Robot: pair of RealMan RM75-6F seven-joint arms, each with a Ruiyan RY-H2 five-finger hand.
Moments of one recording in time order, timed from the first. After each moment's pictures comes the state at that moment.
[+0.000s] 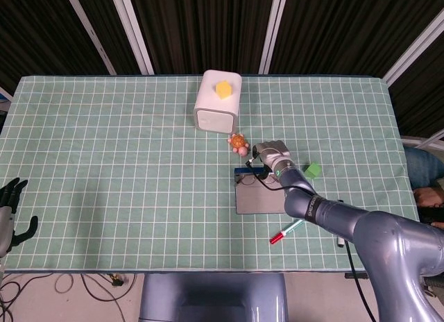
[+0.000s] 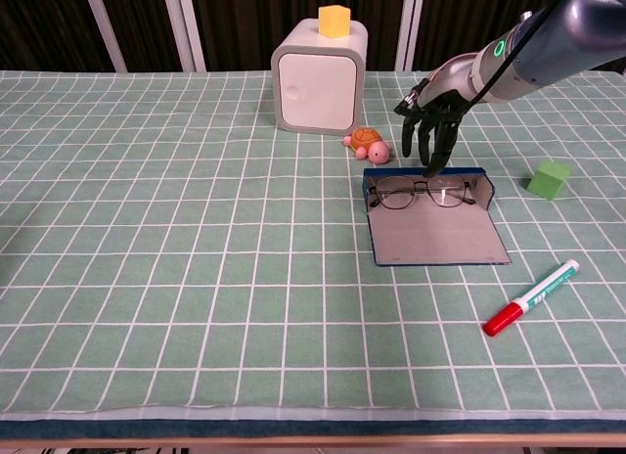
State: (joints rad) left arm -0.11 -1.07 -0.08 -1.77 1.25 1.36 0.07; right arm 1.44 -1.46 -0.12 -1.21 0.01 0.45 -0.50
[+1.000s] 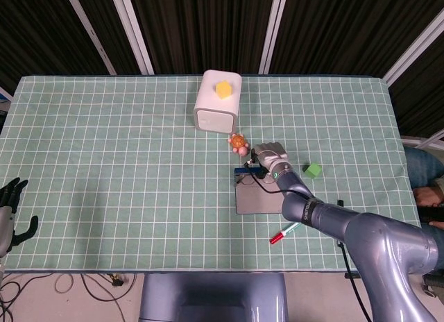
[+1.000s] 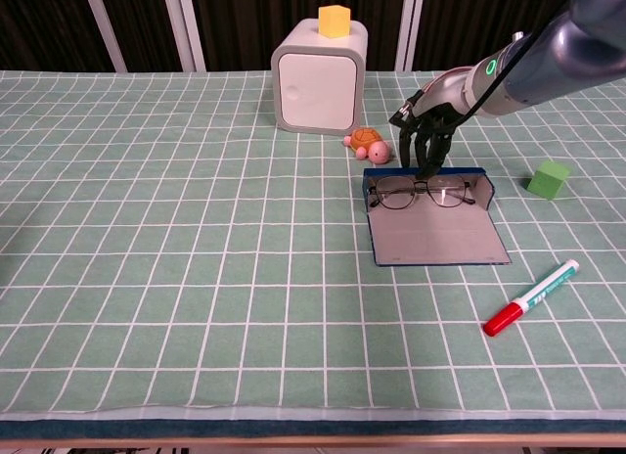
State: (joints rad) left arm -0.11 -1.07 -0.08 -1.77 1.24 1.36 0.07; right arm 1.42 -1.52 -0.13 -1.16 -0.06 0.47 -0.42
